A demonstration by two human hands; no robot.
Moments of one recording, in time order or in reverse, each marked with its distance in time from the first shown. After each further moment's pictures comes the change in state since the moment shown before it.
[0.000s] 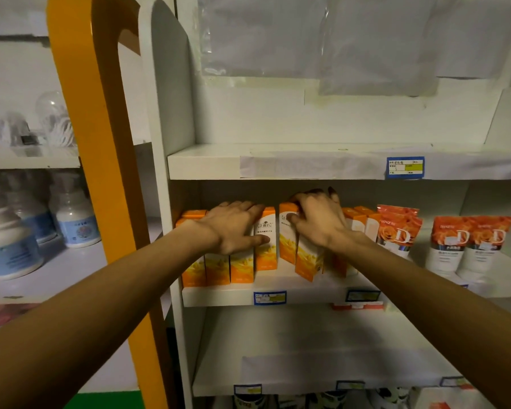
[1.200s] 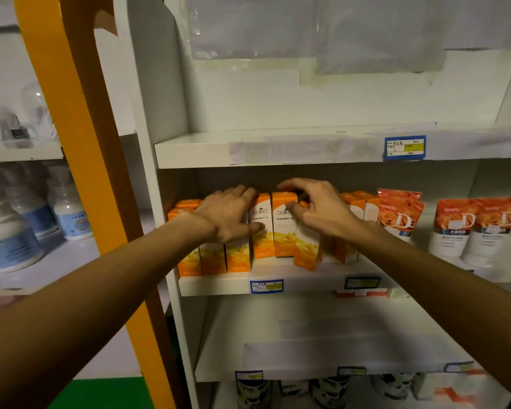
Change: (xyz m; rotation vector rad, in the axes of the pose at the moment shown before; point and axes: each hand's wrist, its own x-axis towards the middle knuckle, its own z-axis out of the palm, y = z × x) left_hand 0.010 0.005 0.008 -0.006 0.107 -0.054; right_hand -0.020 0.010 -0.012 0.468 0.031 -0.195
